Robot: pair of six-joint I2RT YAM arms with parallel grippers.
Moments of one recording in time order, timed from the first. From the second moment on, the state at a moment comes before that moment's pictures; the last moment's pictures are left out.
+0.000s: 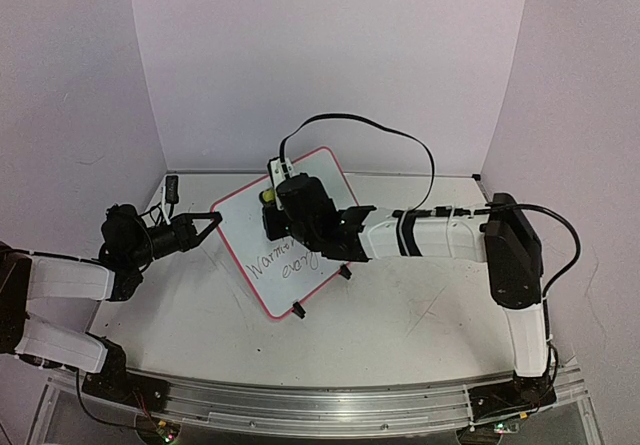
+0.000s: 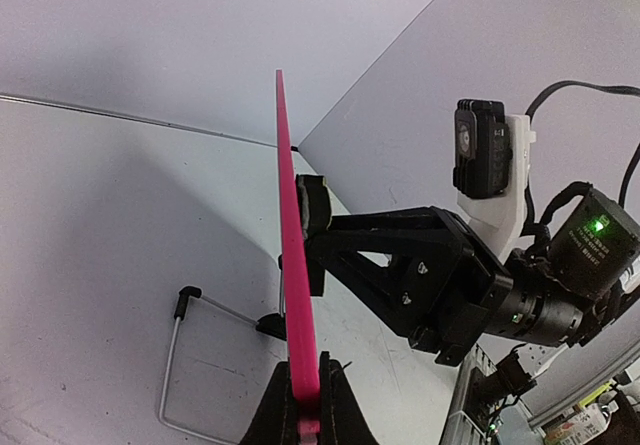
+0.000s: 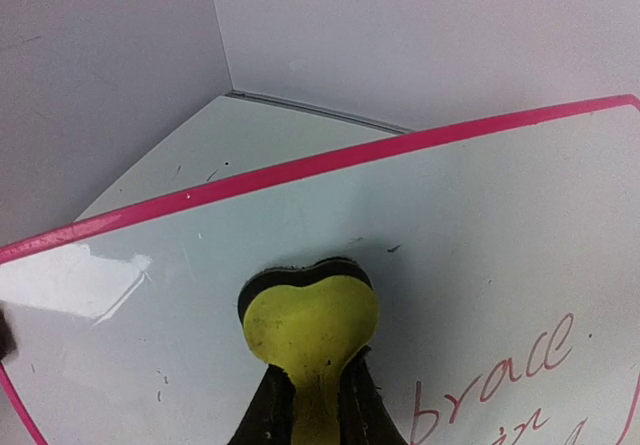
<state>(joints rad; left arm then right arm) -0.30 1.23 0.36 0.87 0.67 -0.67 1.07 2.14 1.70 0.05 0.45 0.27</state>
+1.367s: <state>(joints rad) -0.32 1.23 0.37 0.89 0.70 -0.63 1.20 2.11 1.57 0.14 0.44 0.39</state>
